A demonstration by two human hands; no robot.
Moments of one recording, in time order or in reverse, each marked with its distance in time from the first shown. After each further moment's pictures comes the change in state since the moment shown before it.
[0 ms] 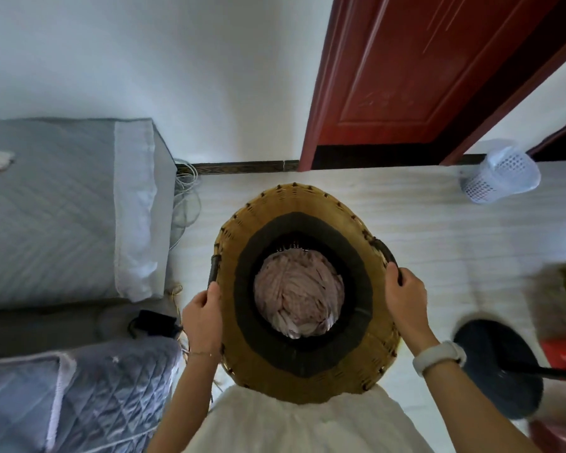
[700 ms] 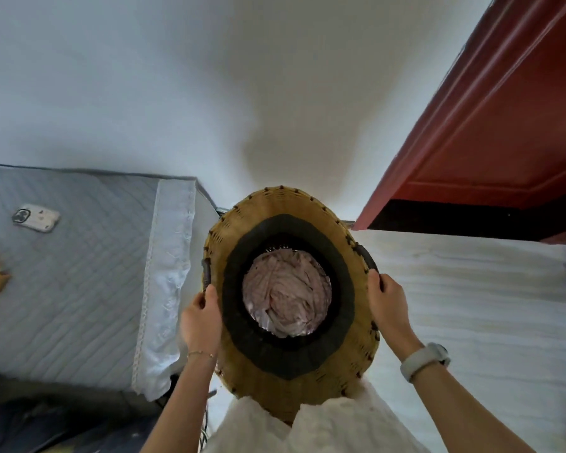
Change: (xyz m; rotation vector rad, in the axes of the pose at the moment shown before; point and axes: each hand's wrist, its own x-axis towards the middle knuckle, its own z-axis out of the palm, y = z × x) left_hand 0.277 0.203 0.099 0.209 0.225 0.010; right_hand 0.305 -0.201 0.185 0.042 -0.334 -0.034
